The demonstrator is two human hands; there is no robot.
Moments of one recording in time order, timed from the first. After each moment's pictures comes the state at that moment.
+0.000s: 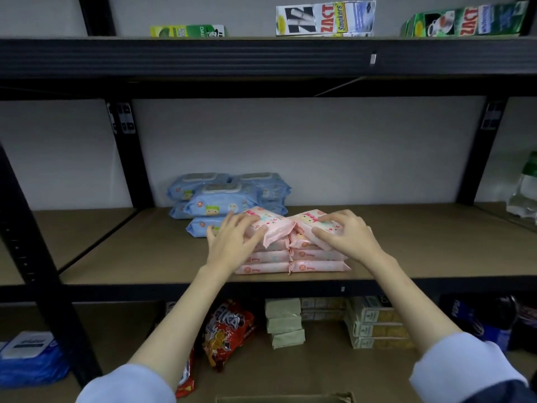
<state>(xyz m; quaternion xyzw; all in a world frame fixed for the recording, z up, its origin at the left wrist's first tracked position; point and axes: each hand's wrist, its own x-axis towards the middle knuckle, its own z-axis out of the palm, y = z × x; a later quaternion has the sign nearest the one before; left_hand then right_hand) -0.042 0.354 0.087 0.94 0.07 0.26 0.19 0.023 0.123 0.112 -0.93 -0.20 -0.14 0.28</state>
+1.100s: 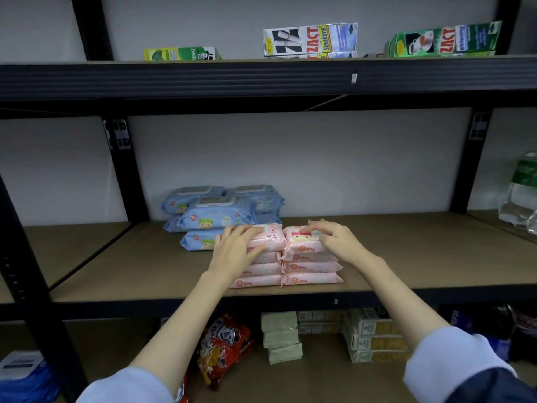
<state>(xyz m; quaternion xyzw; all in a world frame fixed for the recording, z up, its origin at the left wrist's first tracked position) -0.031 0.342 0.095 0.96 0.02 0.26 0.10 0.040 0.123 0.119 -0.88 -0.29 -0.05 0.39</state>
